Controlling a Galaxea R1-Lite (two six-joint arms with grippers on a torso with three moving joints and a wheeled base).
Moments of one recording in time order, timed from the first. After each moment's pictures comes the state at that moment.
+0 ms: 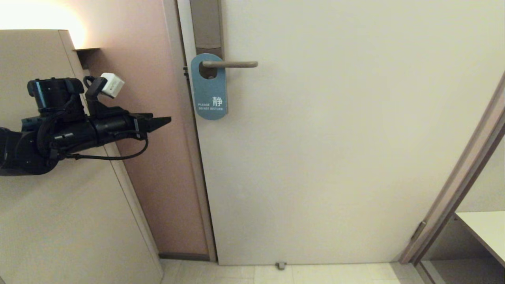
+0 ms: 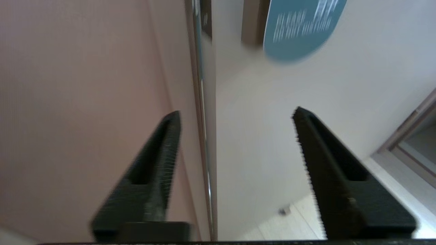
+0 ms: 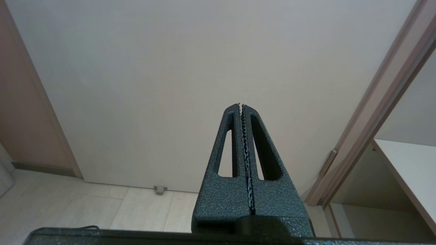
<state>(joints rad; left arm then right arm) 0.02 1.85 -1.13 -0.50 -0.53 0.08 -0.01 0.00 0.00 0.01 0.02 -0.05</state>
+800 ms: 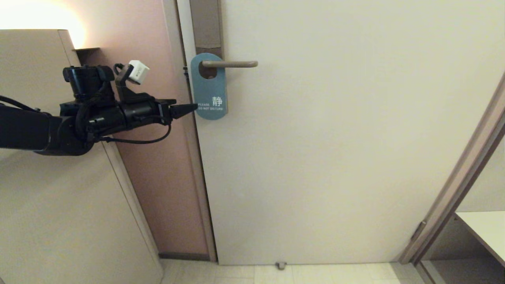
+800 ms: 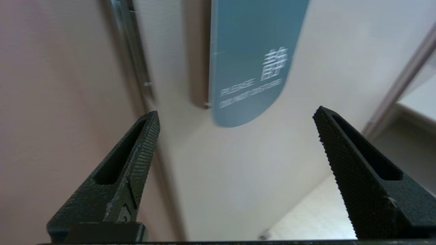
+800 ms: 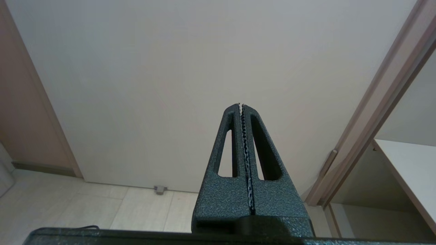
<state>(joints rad) -0.07 1.97 -1.34 -0.50 -0.60 0.01 -0.01 0.00 0.00 0.01 0.02 -0.05</state>
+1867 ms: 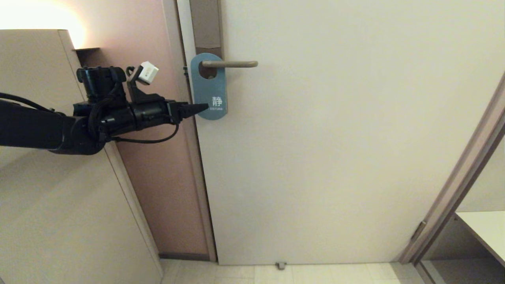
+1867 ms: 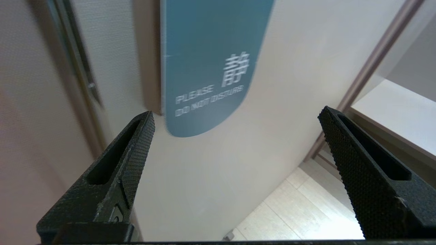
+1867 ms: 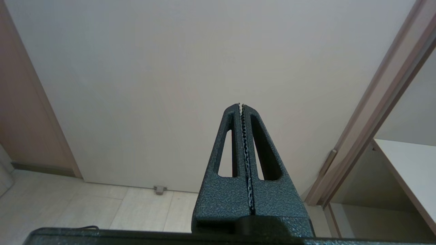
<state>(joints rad) -0.11 2.00 -1.37 -0.50 -0.67 -0.09 -0.01 0.00 0.00 0.01 0.02 -0.05</state>
